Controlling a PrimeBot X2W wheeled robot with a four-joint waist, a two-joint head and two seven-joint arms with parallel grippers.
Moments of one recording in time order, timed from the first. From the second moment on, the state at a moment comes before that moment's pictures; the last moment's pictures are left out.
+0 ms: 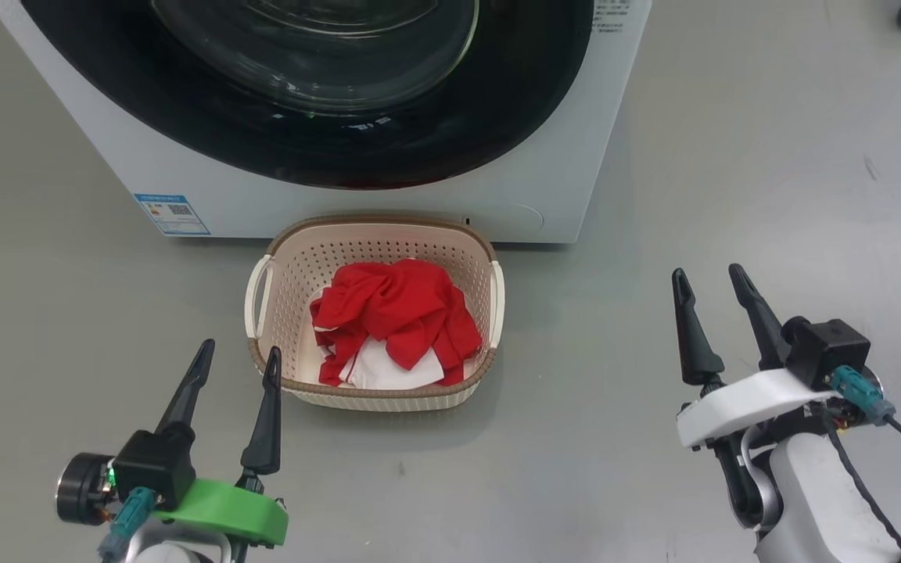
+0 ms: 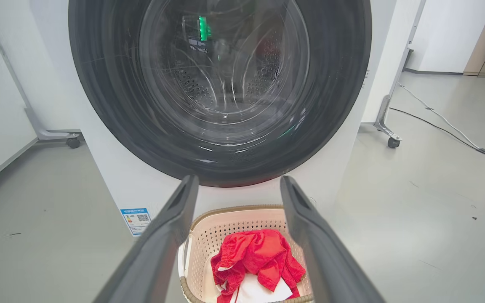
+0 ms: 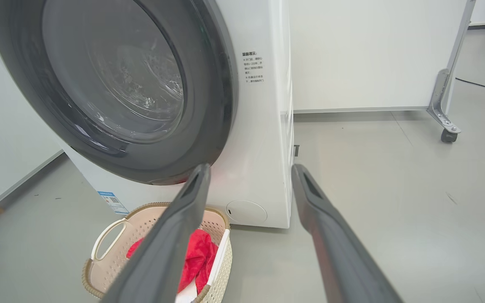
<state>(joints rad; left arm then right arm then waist) -0.07 0.06 -0.19 0.13 -0.24 -0.02 -0.25 -0.24 -0.08 0.19 0.35 0.37 0.12 -0.25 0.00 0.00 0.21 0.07</state>
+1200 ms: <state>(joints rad) 0.07 0.06 -0.20 0.16 -0.24 -0.02 -0.25 0.04 -0.06 0.20 0.23 0.35 0.10 -0.25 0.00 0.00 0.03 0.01</state>
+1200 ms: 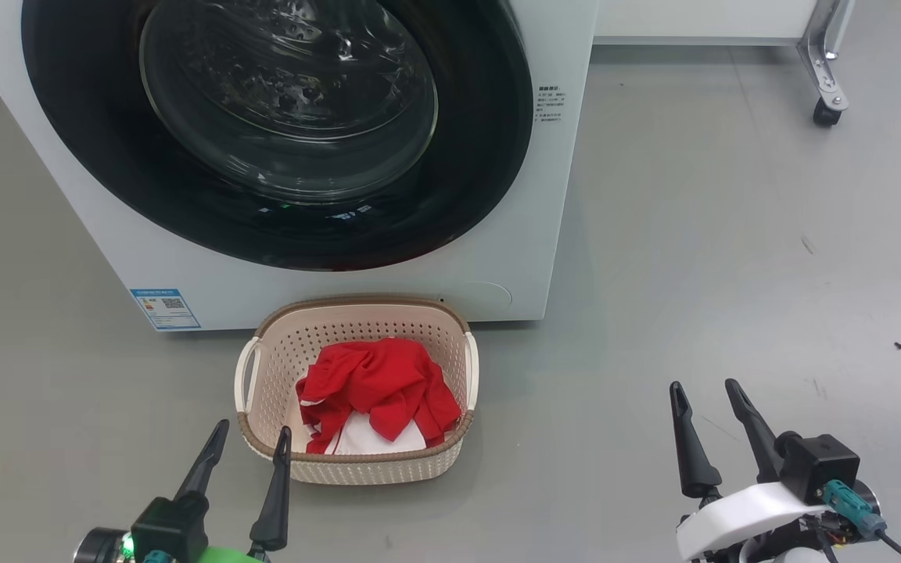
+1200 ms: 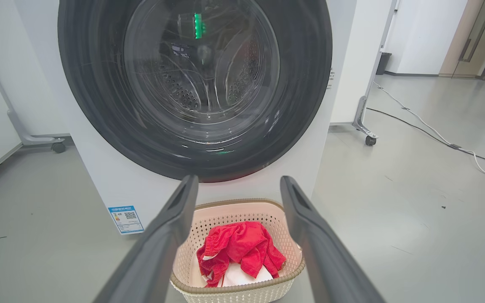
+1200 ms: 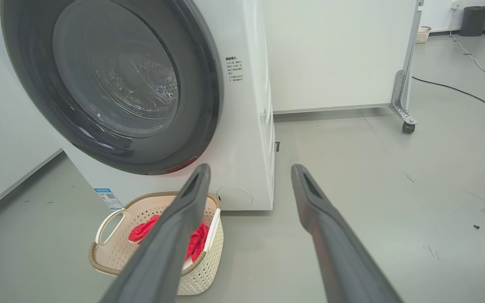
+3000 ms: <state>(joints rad) 0.09 0.05 -0.20 0.16 -0.24 -0.02 -0.25 0.10 -0.06 0.20 0.21 0.33 0.09 -0.25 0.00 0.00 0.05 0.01</state>
